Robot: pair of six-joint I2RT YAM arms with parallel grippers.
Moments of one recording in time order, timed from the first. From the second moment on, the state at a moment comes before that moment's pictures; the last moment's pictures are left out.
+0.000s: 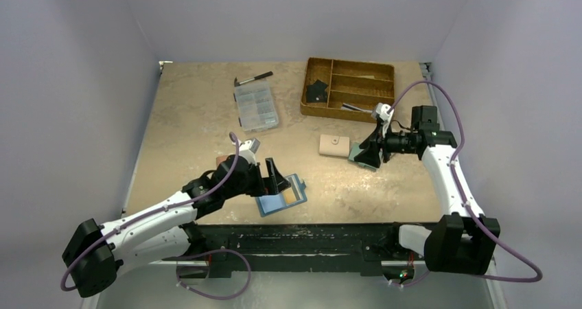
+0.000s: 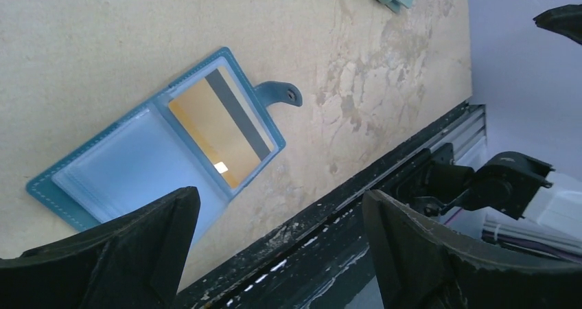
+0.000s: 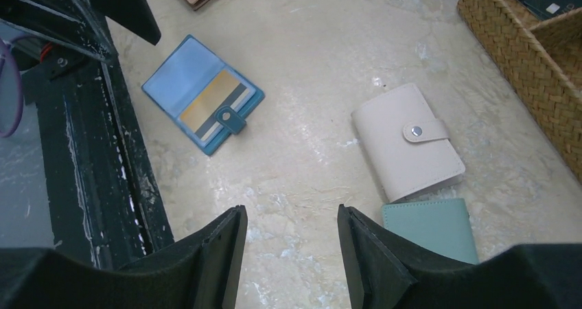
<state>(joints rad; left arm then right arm) -0.84 0.92 0.50 -0.15 0.02 -0.86 -0.09 1.20 0.96 -0.84 -1.03 -0.76</state>
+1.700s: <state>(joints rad) -1.09 1.75 1.33 -0.86 -0.45 -1.31 -0.09 1.13 0.93 -0.78 -0.98 -0.75</state>
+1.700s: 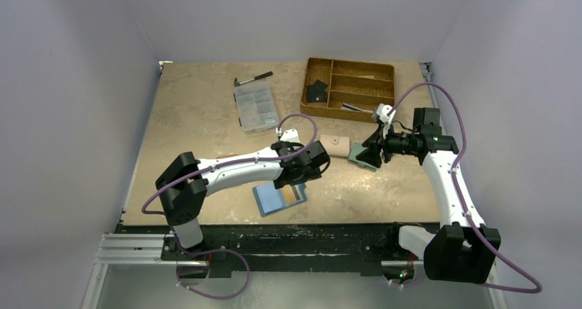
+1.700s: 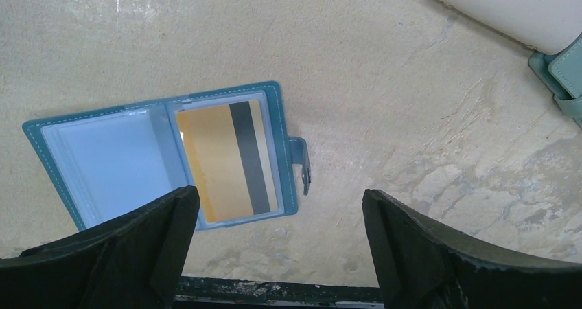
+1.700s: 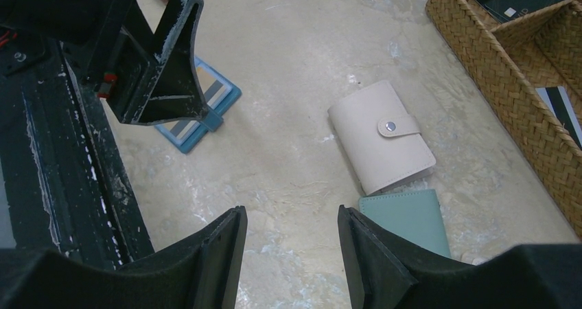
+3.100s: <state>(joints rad) -0.81 2.05 1.55 -0.68 -0.44 -0.99 -0.09 1.13 0.93 -0.78 -0.96 -0.74</state>
